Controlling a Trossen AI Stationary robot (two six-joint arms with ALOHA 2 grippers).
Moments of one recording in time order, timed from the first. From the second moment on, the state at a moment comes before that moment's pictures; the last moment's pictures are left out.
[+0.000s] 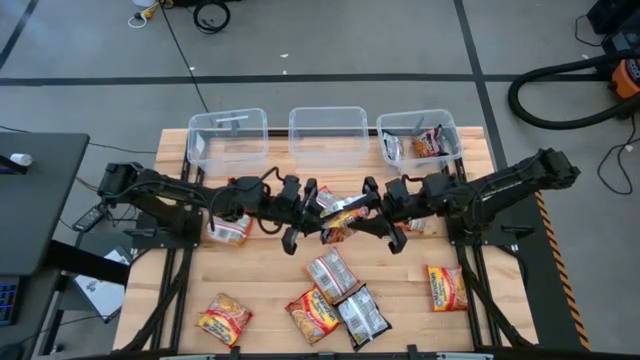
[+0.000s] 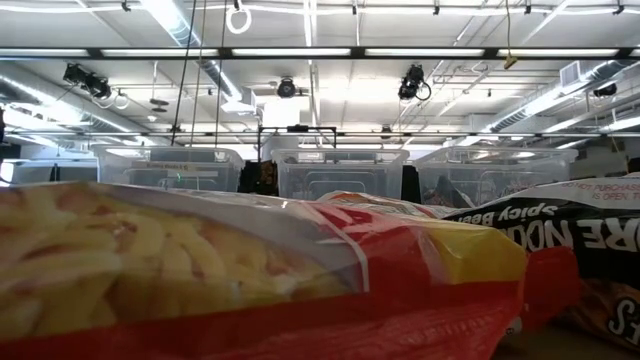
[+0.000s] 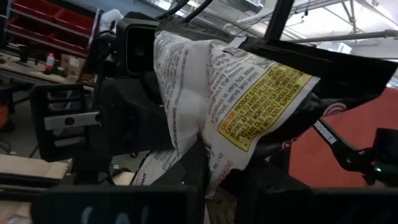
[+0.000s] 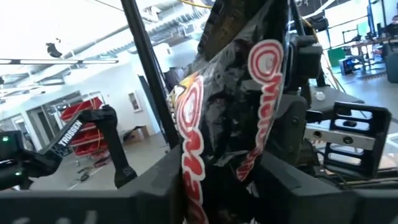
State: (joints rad) left arm -0.12 1.48 1.02 0.71 0.09 -0.36; right arm 0.22 1.20 0.80 0.61 -0.04 0.29
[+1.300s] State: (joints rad) left arm -0.10 0.93 1.01 -0.57 -0.41 -0.31; right arm -0.76 1.37 1.28 -1.06 0.42 0.50
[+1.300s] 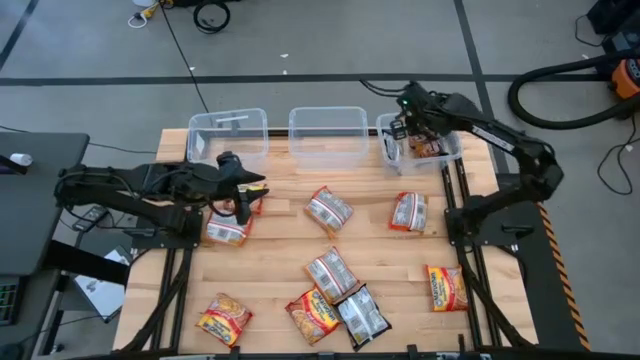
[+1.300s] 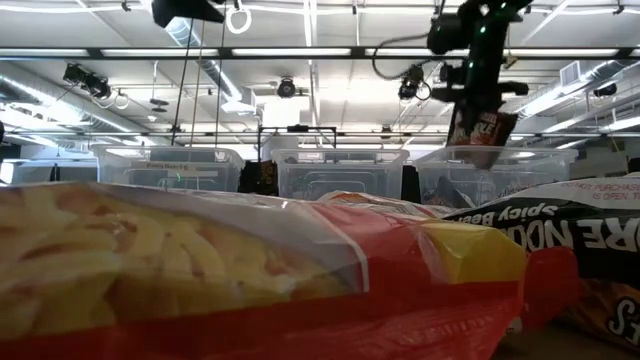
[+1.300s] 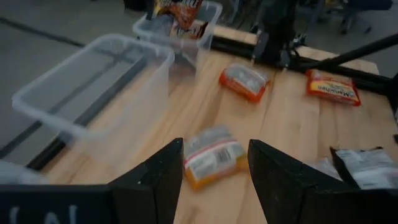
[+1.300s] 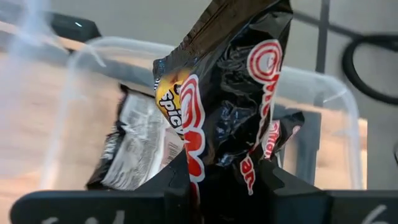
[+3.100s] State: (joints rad) left arm -0.03 0.91 1.22 -0.75 -0.26 -0.28; right arm -0.79 1.53 1.25 -0.85 0.02 0.44
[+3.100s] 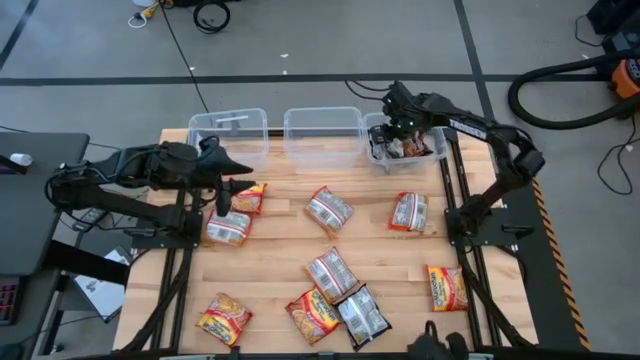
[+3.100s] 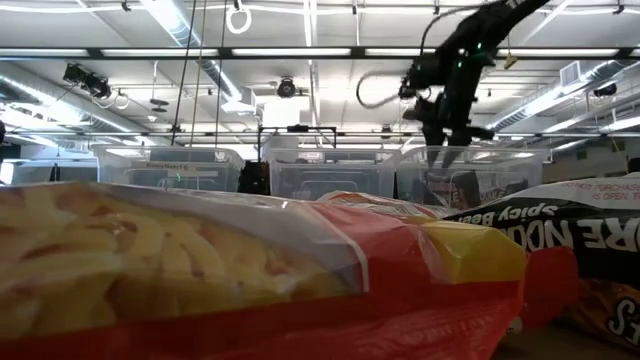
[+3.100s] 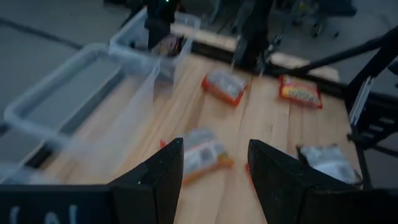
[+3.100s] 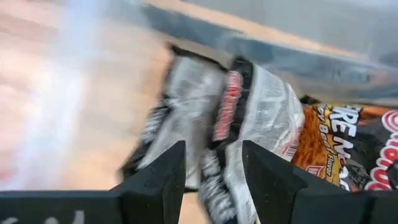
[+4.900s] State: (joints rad) left arm -0.58 0.92 1.22 -0.63 -0.35 -0.38; right arm 0.72 2.07 1.49 -1.03 -0.02 0.98
